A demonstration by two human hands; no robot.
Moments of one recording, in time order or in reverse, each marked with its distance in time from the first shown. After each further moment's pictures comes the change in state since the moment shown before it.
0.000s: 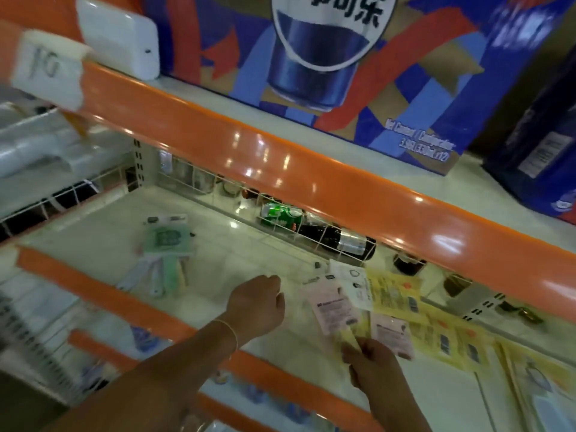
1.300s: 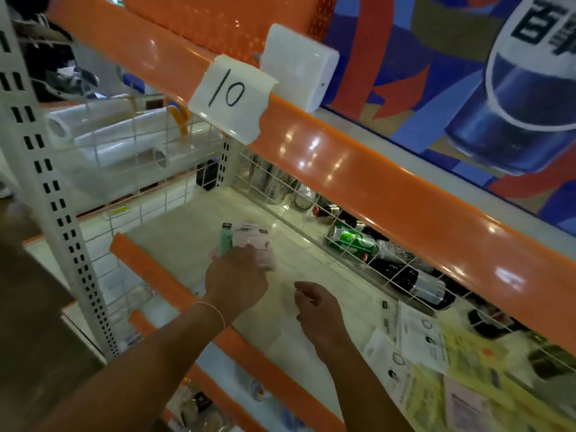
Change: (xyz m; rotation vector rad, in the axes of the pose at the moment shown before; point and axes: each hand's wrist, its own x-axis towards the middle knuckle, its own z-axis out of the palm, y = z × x) left_hand 0.000 -0.145 -0.076 0.117 0.274 -0.474; right_hand 0.054 -0.111 0.210 -0.100 -0.235 -0.310
